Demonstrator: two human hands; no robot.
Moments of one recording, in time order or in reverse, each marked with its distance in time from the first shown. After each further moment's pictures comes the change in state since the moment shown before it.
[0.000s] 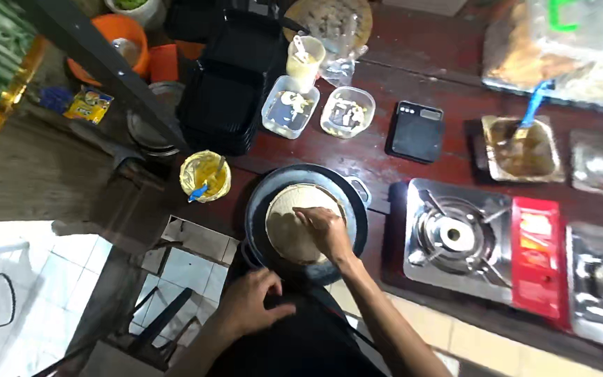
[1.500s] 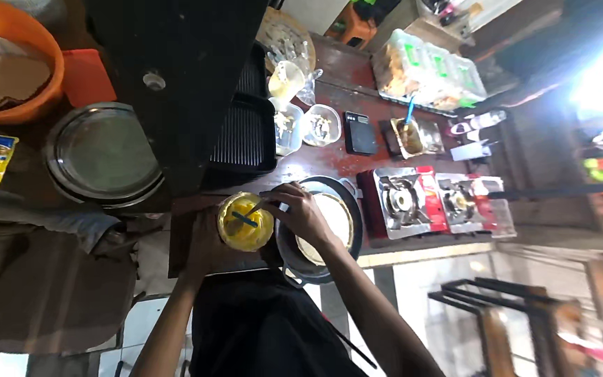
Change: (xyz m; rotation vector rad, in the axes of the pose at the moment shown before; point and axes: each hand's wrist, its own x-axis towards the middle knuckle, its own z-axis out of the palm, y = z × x) left_hand 0.113 -0.231 -0.183 -0.090 0.433 0.247; right_hand 0.159 -0.156 0.071 -0.255 0.009 0.152
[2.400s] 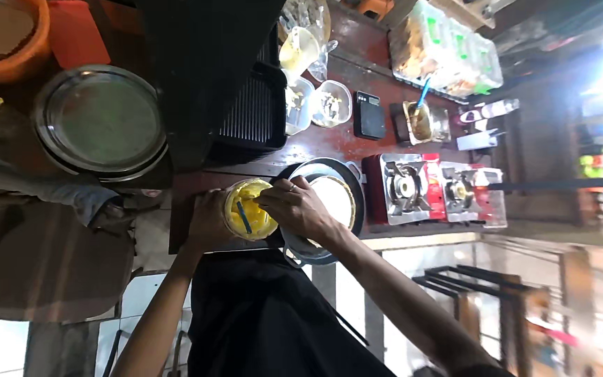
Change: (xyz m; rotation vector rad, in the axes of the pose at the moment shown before) left_hand 0.004 -0.009 0.002 0.078 -0.057 0.141; right_hand -0.014 -0.016 0.008 -0.292 -0.151 -0.414
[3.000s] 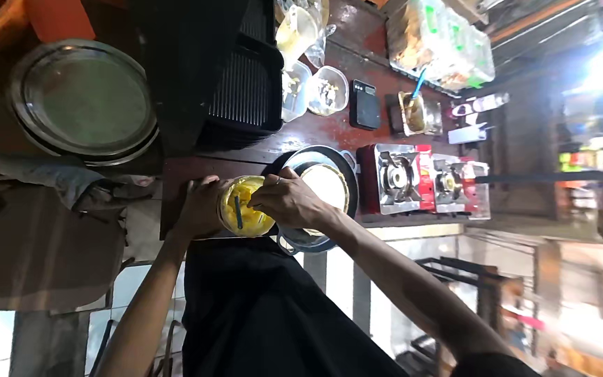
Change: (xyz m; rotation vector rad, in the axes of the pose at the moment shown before) left_hand 0.000 -0.016 0.003 0.021 -0.083 0.146; right_hand -0.004 0.002 -0.002 0.165 -0.208 -0.136
